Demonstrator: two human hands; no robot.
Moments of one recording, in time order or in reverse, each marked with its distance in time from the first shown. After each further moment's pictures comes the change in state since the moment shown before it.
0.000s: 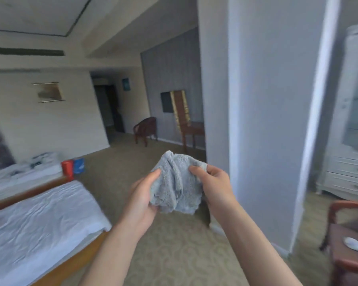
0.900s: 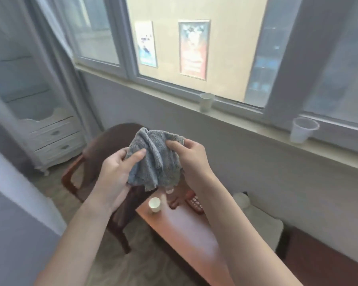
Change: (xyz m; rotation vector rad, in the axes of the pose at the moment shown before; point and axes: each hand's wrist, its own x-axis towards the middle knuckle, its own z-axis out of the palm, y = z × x) left_hand 0.005 -0.331 0.501 0.131 -1.505 -0.549; right_hand -0.110 -0.064 -0.473 -0.077 1.540 -0.315
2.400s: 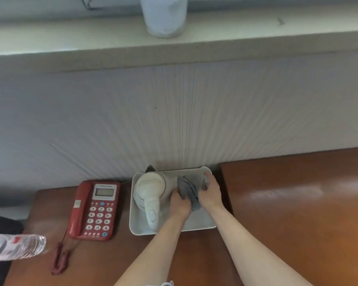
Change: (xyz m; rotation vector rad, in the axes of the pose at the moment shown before) left_hand 0.124 -0.624 0.307 0.741 -0.647 -0.607; right_hand 0.095 0.389 -0.477 -0.345 1.001 0.455
